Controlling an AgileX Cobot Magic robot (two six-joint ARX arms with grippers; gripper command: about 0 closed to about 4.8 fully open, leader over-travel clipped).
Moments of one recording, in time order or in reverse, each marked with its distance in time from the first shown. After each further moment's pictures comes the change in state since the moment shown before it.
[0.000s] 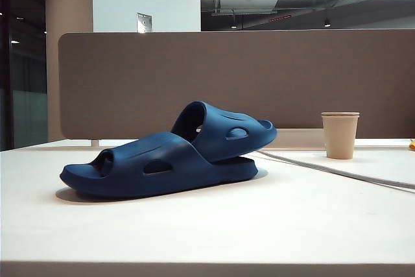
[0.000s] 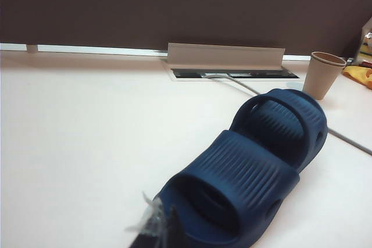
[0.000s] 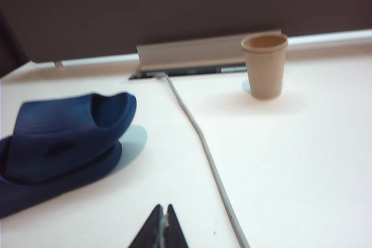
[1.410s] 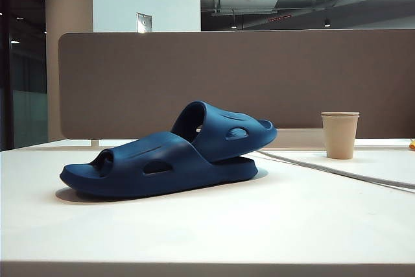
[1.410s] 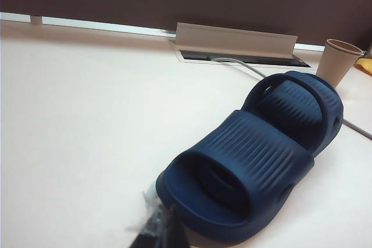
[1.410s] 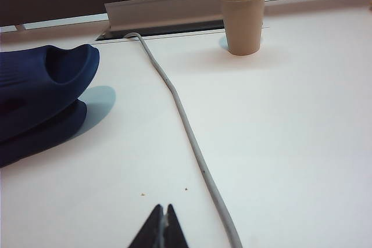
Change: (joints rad) left arm 0.000 0.000 -0.089 0.055 -0.022 -0.040; right arm 0.000 0.000 -0.095 -0.002 0.059 -0.026
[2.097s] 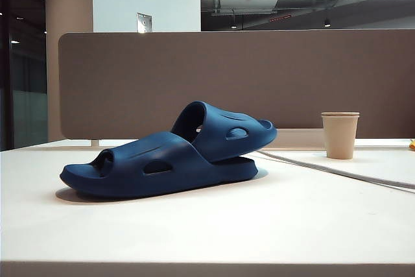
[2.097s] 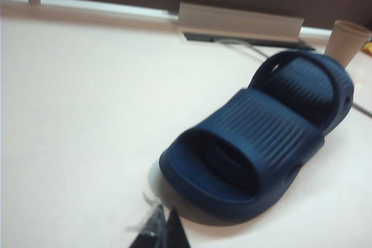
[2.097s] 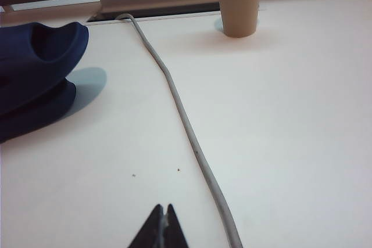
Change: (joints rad) left arm 0.000 0.000 -0.049 0.006 0.001 0.000; right arm 0.000 0.000 -0.023 -0.024 0.007 -0.019
